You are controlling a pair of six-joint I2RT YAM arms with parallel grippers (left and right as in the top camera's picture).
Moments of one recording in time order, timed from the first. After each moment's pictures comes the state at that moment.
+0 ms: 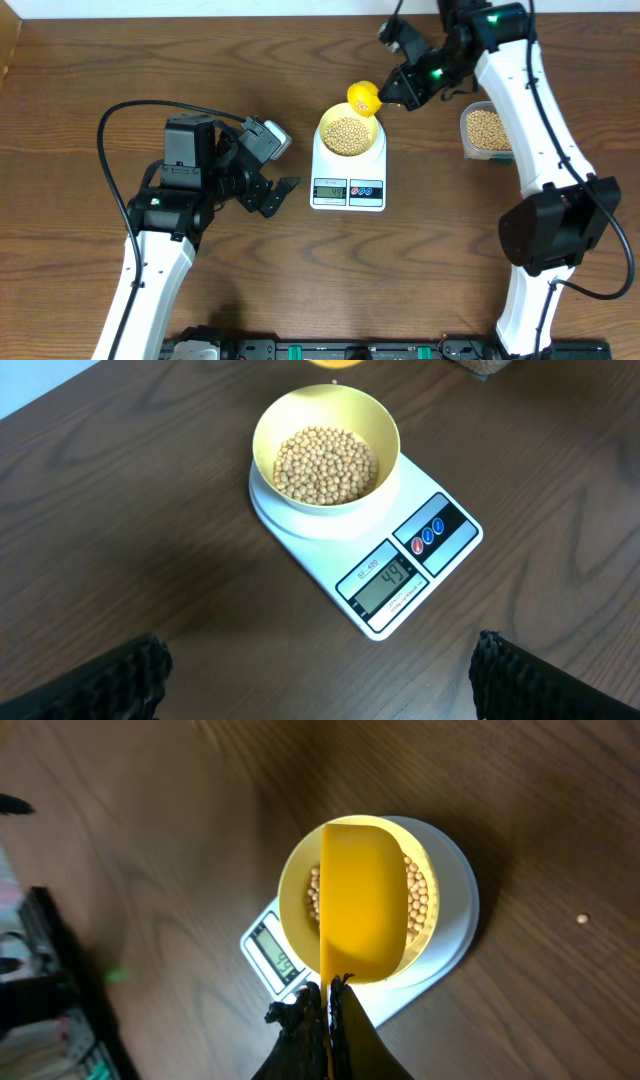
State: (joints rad) left arm -0.13 1.18 0.98 -0.65 0.50 0.51; right arm 0.24 2.10 2.15 -1.30 -0.64 -0.39
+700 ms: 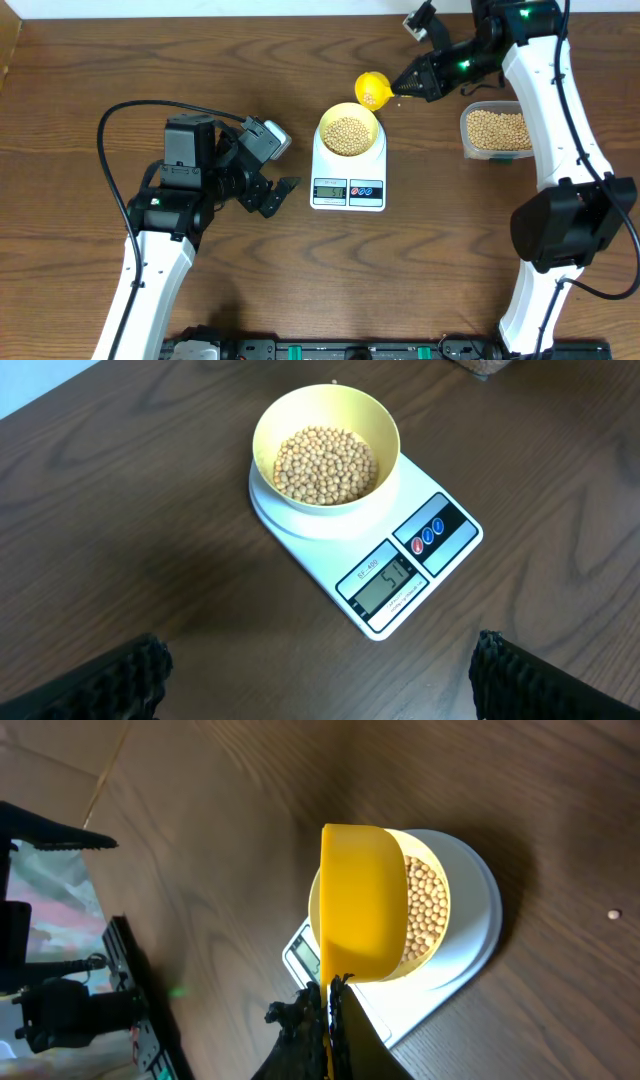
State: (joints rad) left arm -0.12 1.18 0.98 -0.65 0.50 0.51; right arm 0.14 2.10 2.15 -1.33 -0.81 -0.36
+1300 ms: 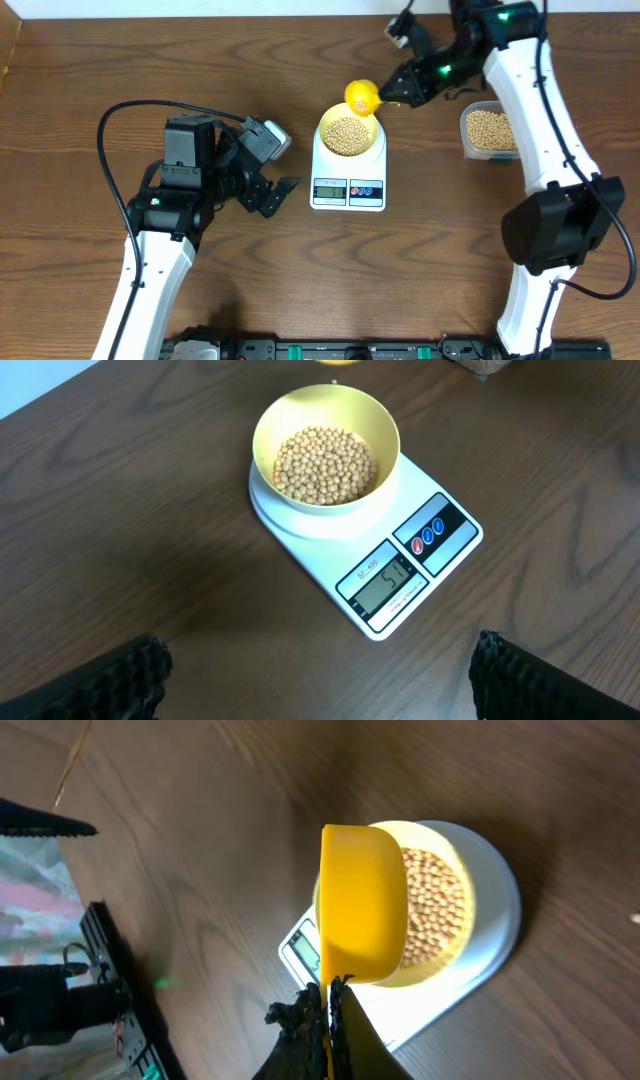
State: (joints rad) left arm -0.13 1.18 0.98 -0.65 0.50 0.51; right arm 0.22 2.10 2.15 -1.32 -0.73 -0.34
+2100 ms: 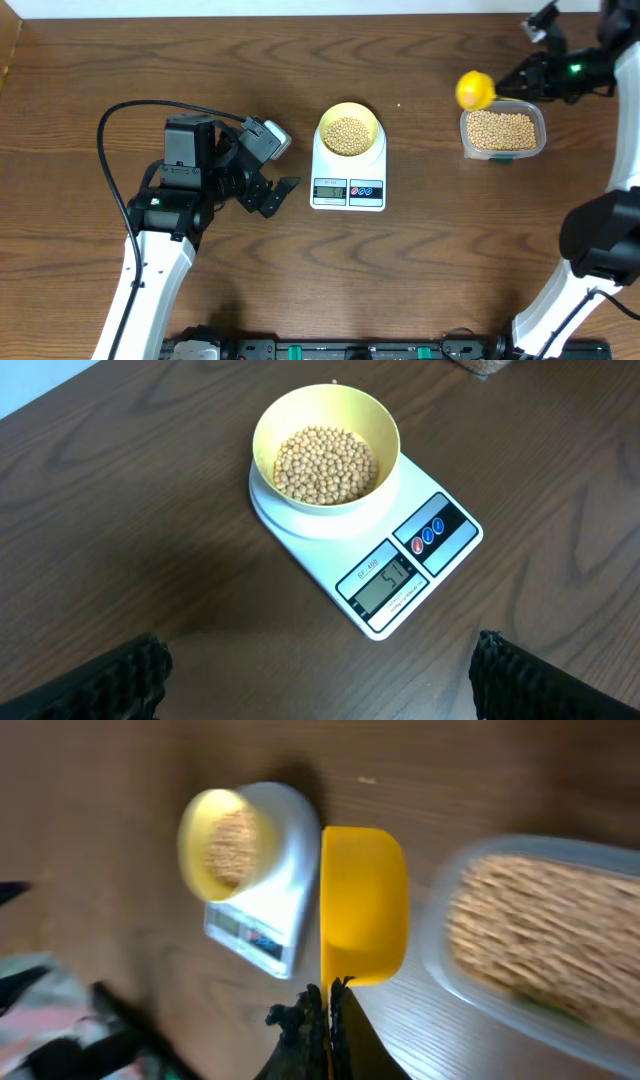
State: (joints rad) left arm -0.12 1.18 0.98 -0.65 0.50 0.51; right arm -0.23 2.05 2.15 -1.54 -0.68 -0.35
